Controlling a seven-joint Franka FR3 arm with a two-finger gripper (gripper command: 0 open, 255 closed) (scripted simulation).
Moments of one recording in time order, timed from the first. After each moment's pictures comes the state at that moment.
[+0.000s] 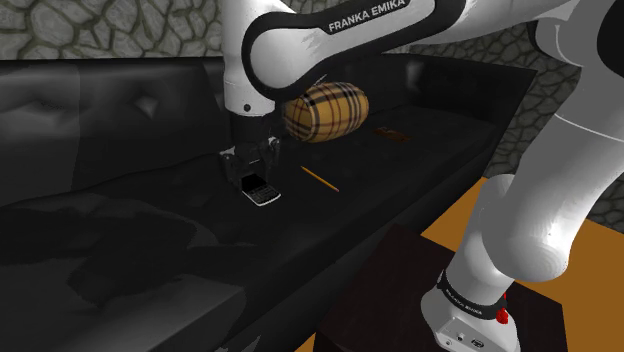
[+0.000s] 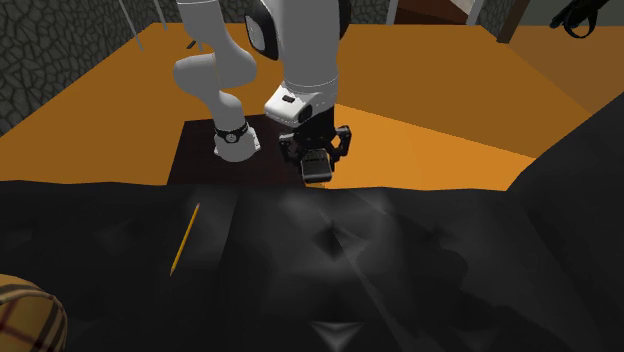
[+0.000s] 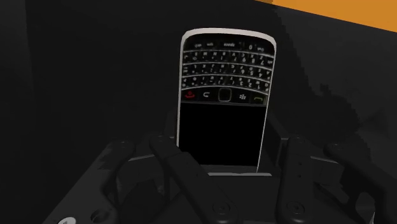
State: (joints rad) arm 0.19 -0.12 0.27 -2.10 0.08 2.01 0.46
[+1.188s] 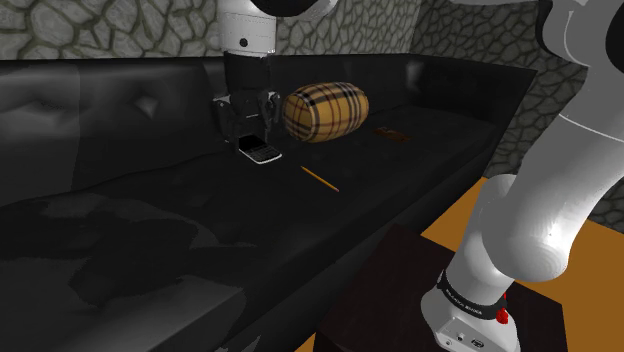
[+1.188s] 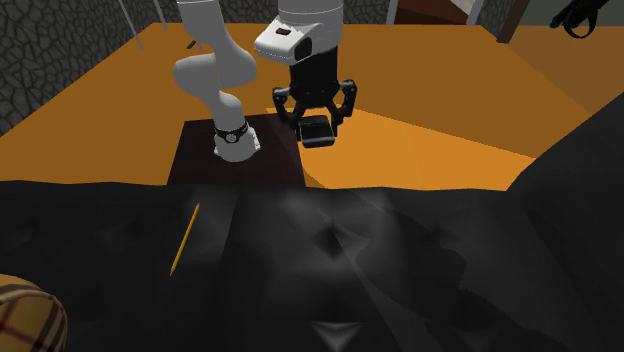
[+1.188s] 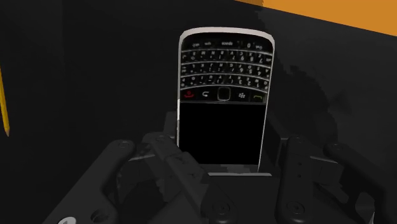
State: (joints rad) arm 0.19 -0.15 0.26 -1.89 0.08 1.77 0.46
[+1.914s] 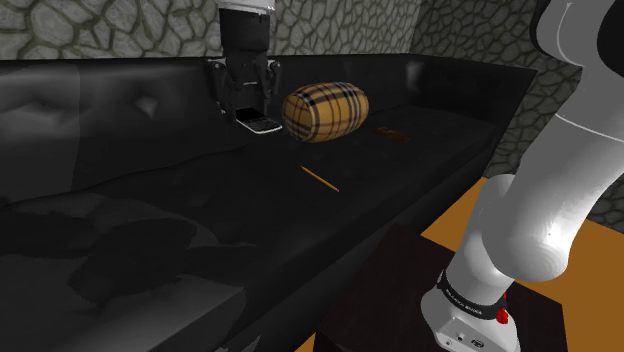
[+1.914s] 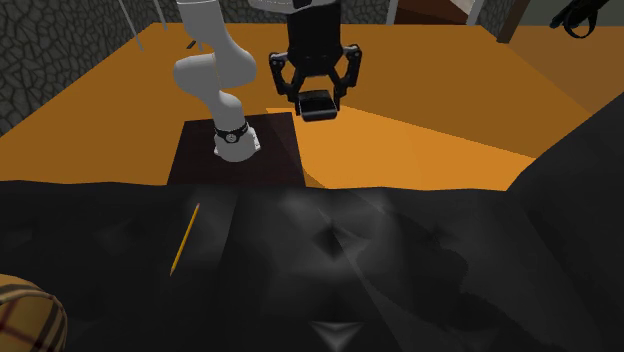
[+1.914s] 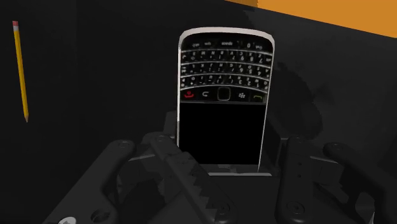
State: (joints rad) arm 0.19 -0.13 0.26 -1.72 0.07 1.62 0.48
